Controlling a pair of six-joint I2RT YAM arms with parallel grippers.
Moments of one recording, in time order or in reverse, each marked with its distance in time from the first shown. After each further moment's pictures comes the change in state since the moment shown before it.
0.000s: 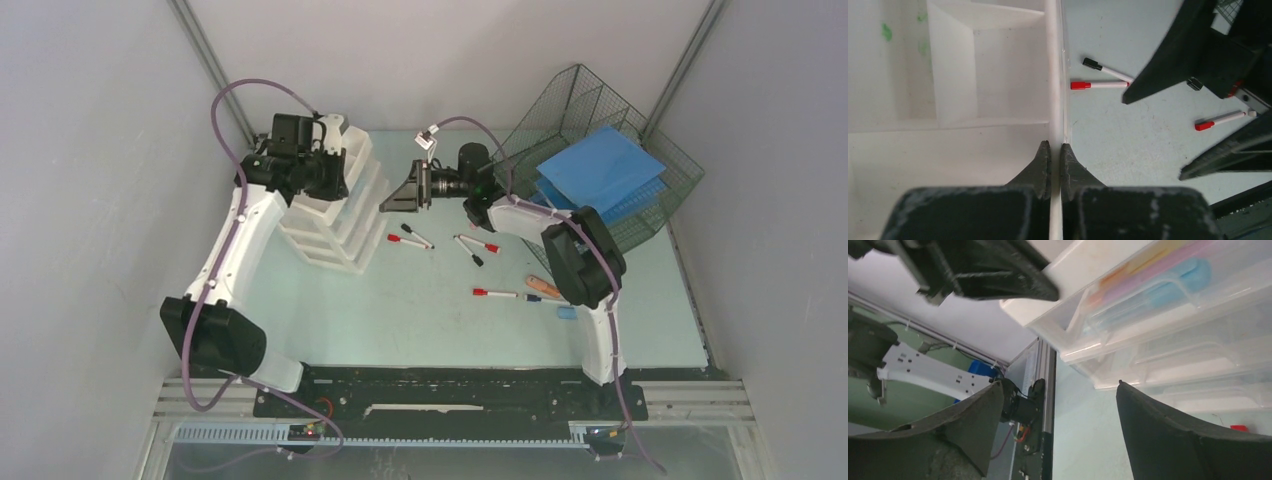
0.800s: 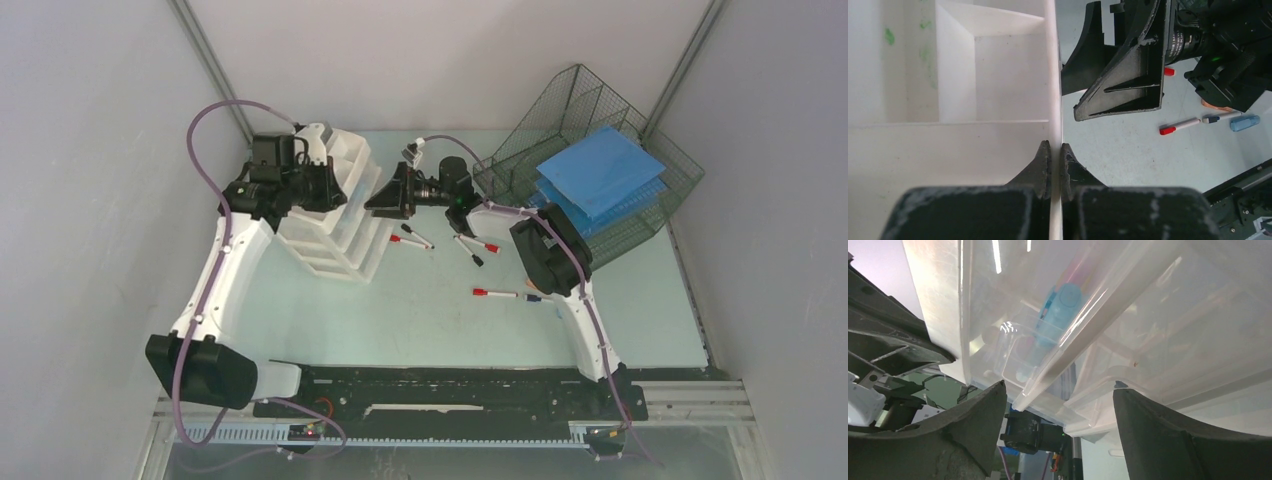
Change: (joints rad) left arm 0.046 -0.168 -0.180 0.123 0.121 -0.099; right arm 0.041 0.254 0.159 0.082 0.112 0.336
